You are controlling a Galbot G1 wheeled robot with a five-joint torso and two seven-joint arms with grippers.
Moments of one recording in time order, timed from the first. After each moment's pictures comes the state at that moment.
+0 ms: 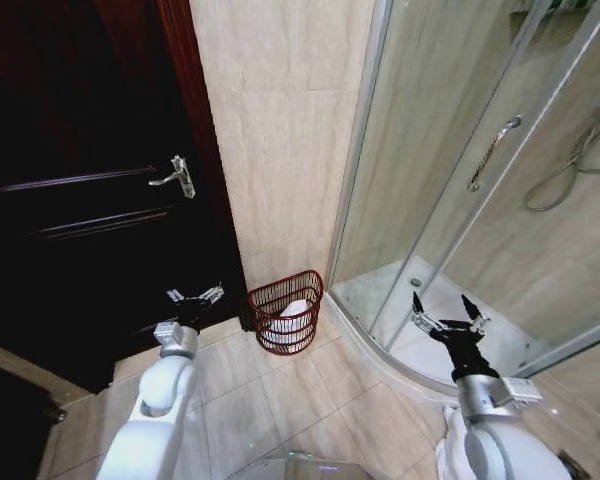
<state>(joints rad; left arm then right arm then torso) 1.39 -1.33 -0.66 -2.05 -0.23 0.10 -0.09 -1.71 1.52 0.81 2.41 0.15 -0.14 -0.09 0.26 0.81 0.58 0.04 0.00</state>
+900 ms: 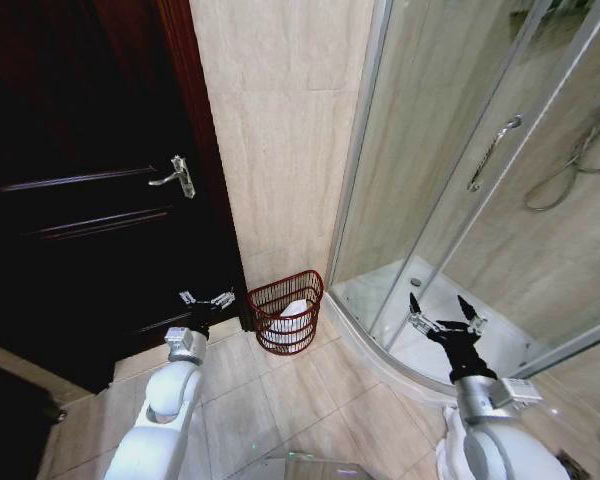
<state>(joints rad) 1.42 -1.34 -0.59 -2.07 -0.19 0.07 -0.07 -1.72 1.52 0.80 2.43 0.16 -0.16 -0.09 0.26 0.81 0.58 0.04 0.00</state>
